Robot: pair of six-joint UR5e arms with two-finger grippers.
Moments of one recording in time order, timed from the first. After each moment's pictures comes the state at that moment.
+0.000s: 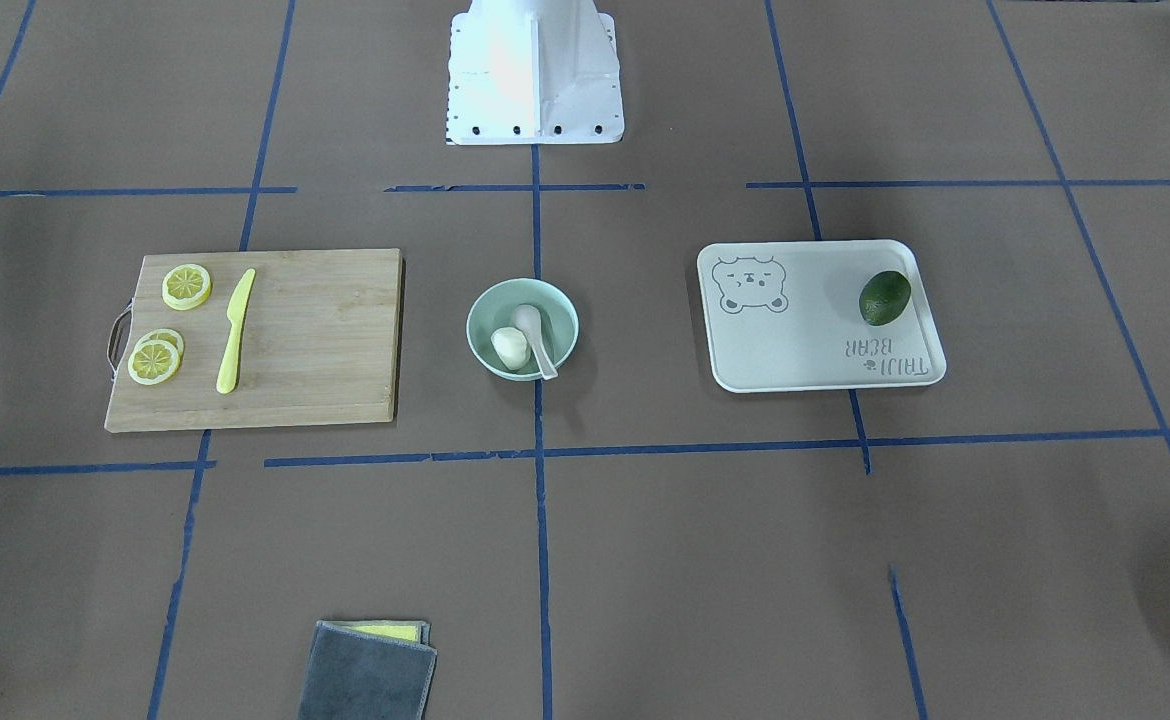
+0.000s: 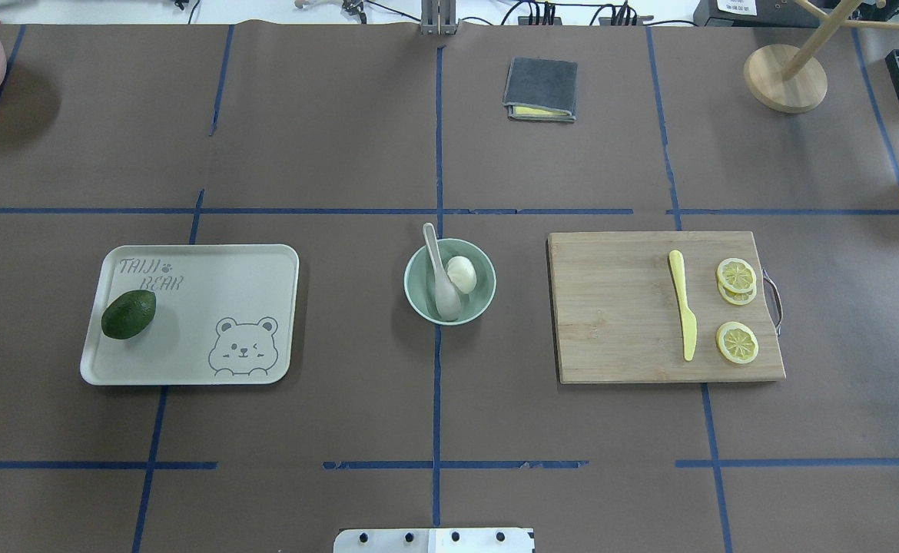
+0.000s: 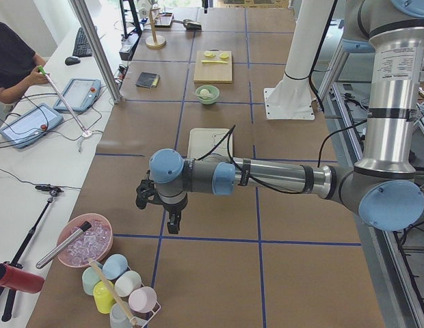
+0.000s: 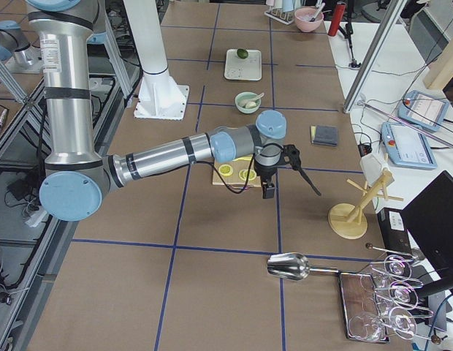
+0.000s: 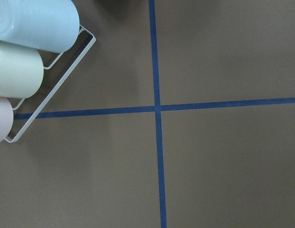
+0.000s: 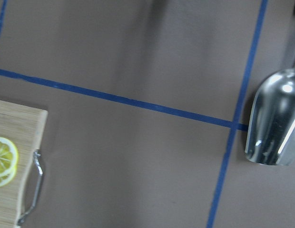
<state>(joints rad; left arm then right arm) -1.57 -1.58 -1.66 -1.54 -2.39 -0.01 1.44 -1.57 1.75 -1.58 2.32 0.01</state>
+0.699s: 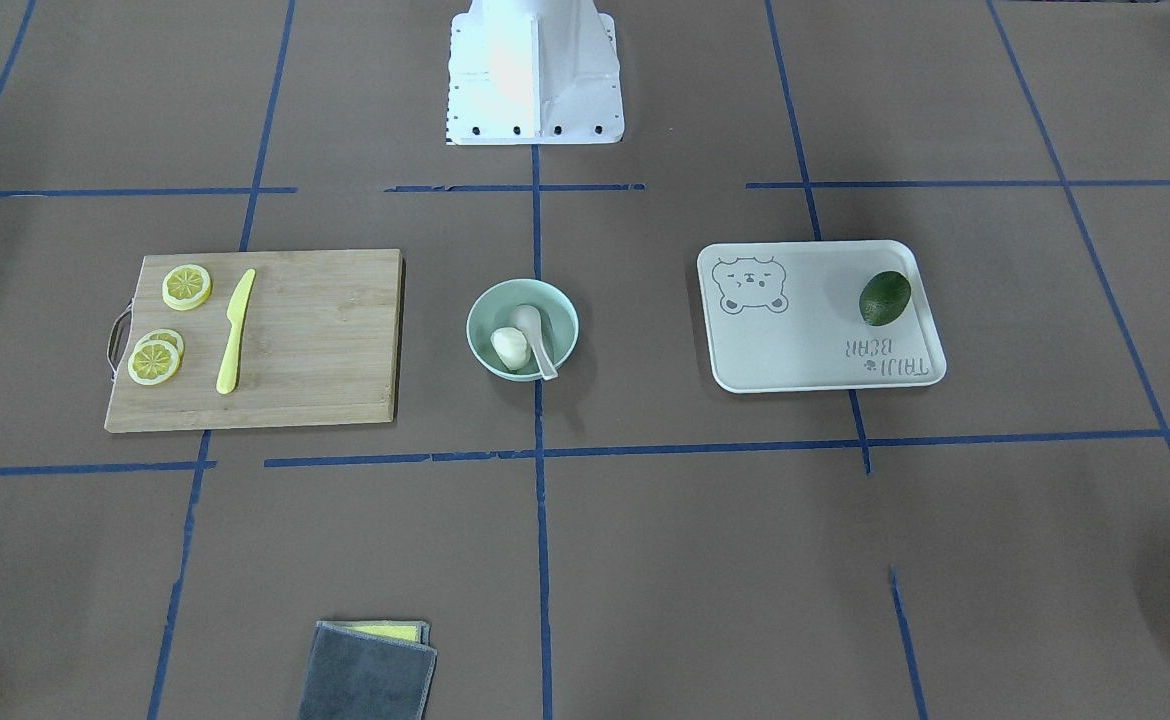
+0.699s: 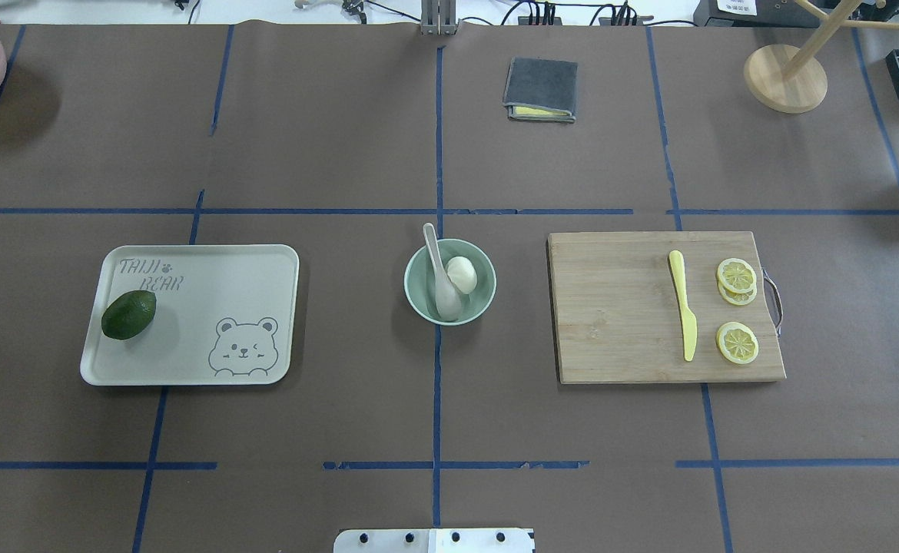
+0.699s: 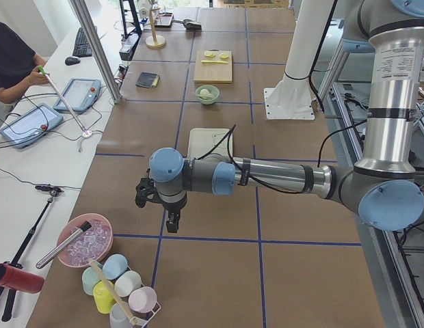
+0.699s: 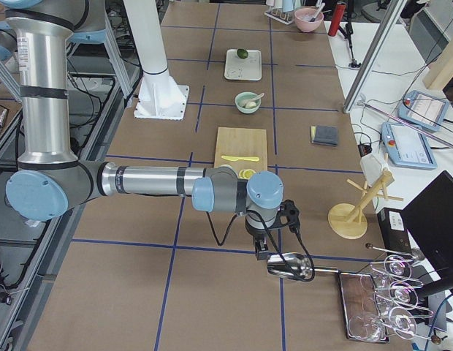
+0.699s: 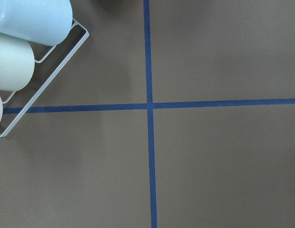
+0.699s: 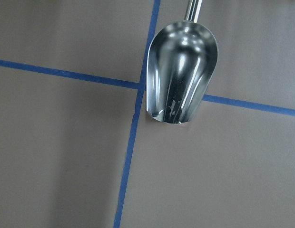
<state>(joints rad) -1.57 -1.58 -1.66 -1.56 -2.39 -0.01 1.63 -1.61 1.61 -1.60 2.34 -0.21</state>
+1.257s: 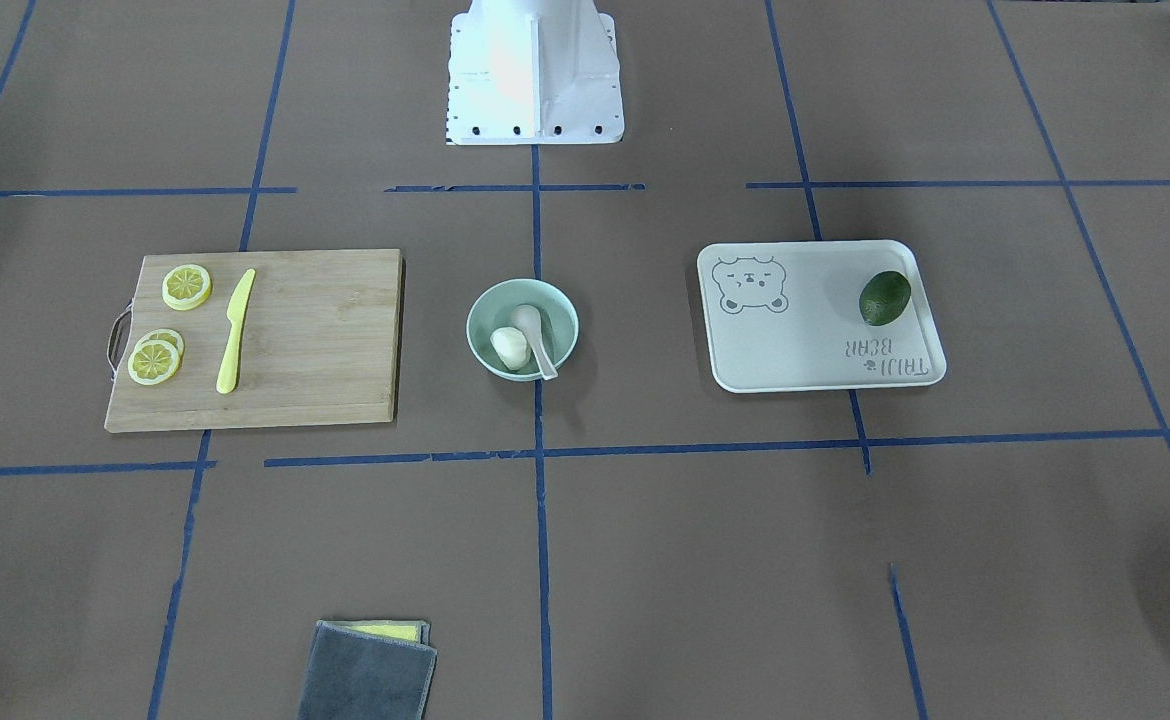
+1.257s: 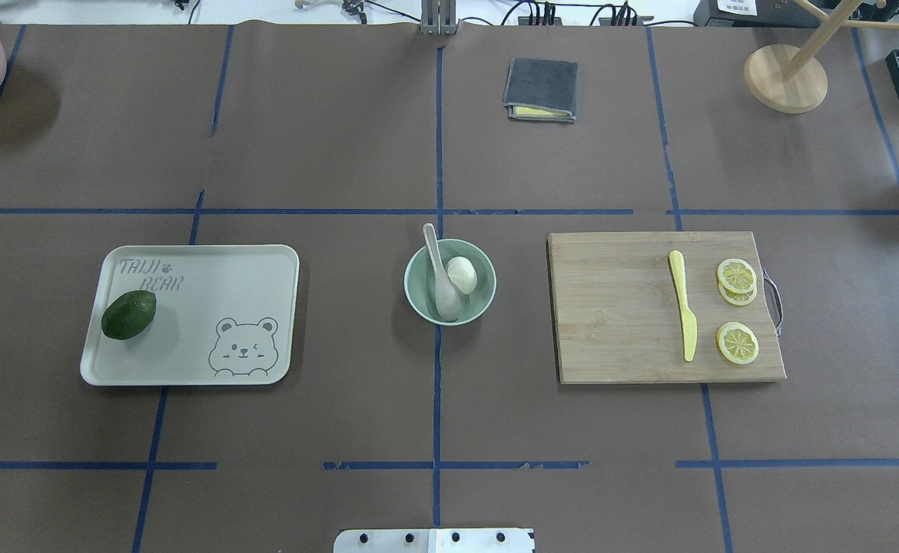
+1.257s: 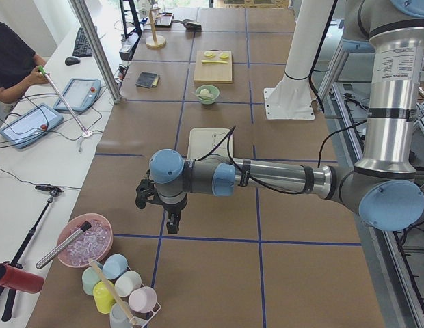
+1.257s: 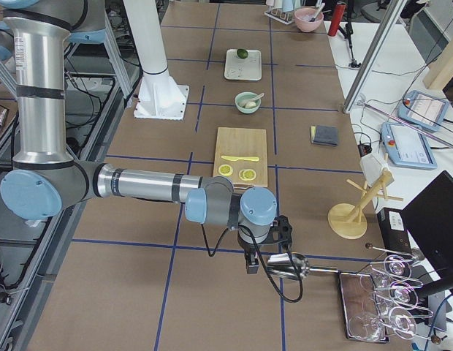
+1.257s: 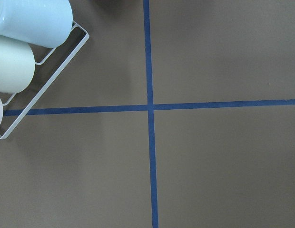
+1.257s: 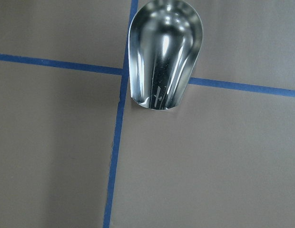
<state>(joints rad) -1.57 -1.58 -1.65 -1.56 -2.39 -0.01 1.63 -1.61 1.58 -1.59 2.34 -0.19</state>
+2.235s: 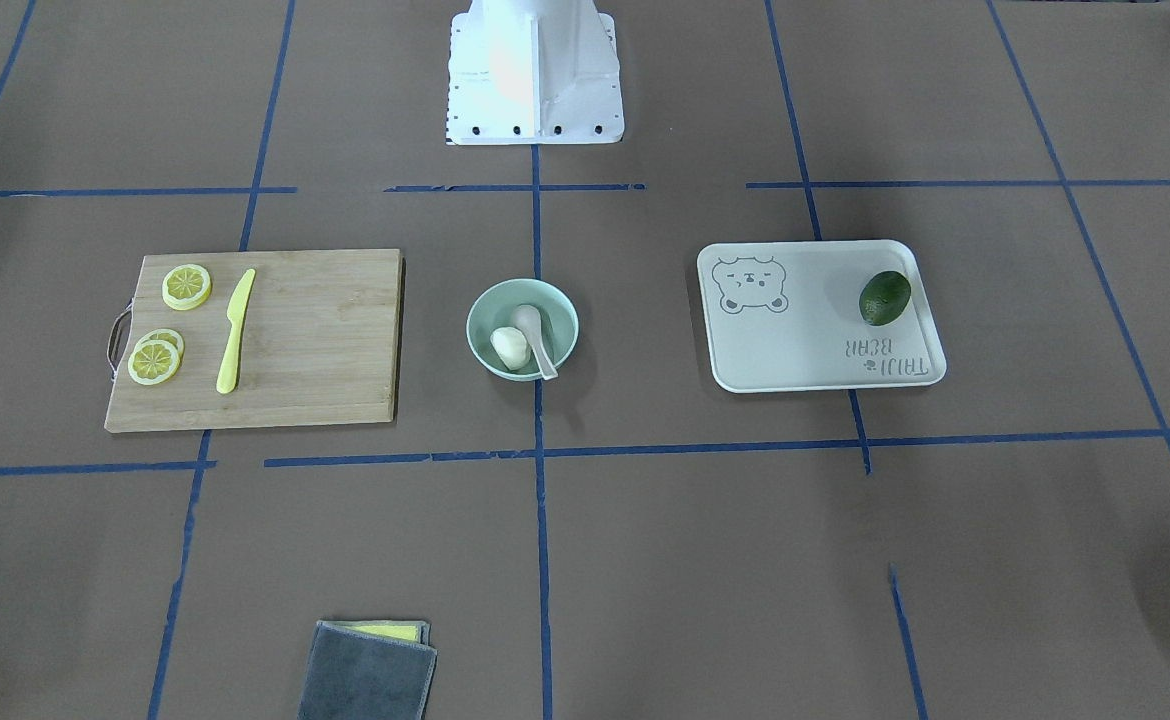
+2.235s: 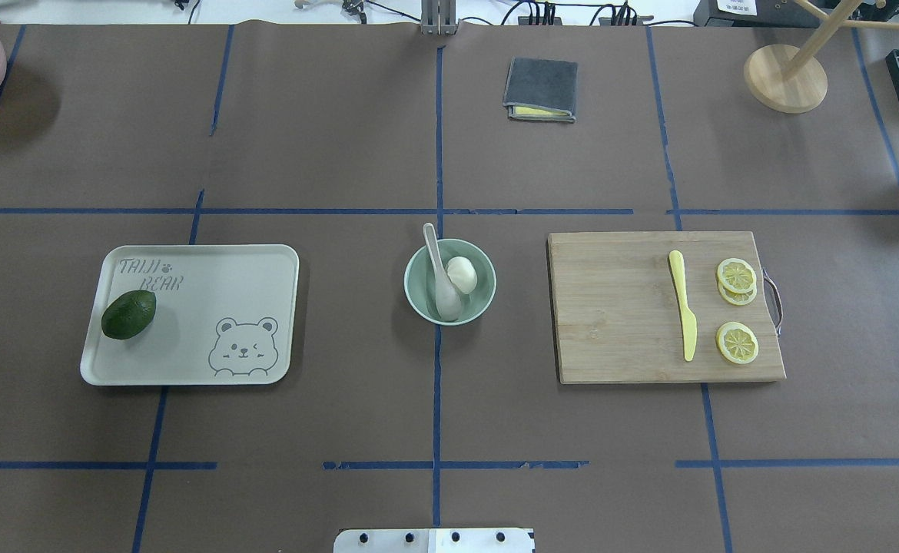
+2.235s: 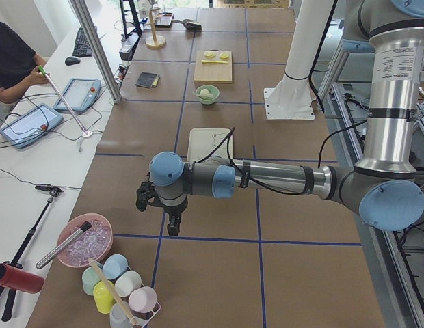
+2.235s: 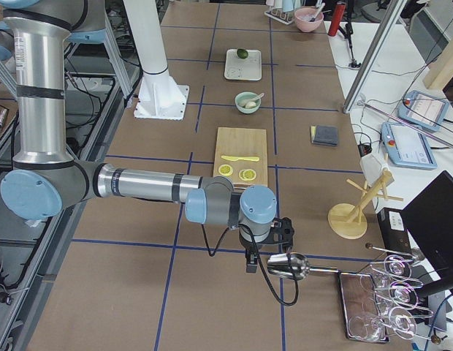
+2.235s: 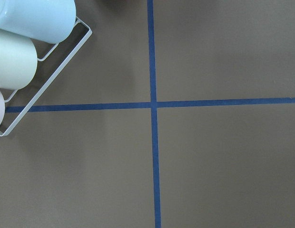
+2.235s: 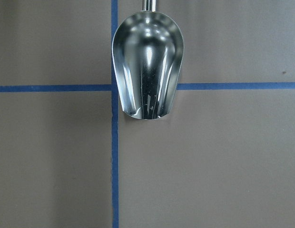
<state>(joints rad) -1.57 -1.58 -1.64 -1.56 -2.39 -0.01 1.63 -1.62 1.58 -1.55 2.34 -0.03</state>
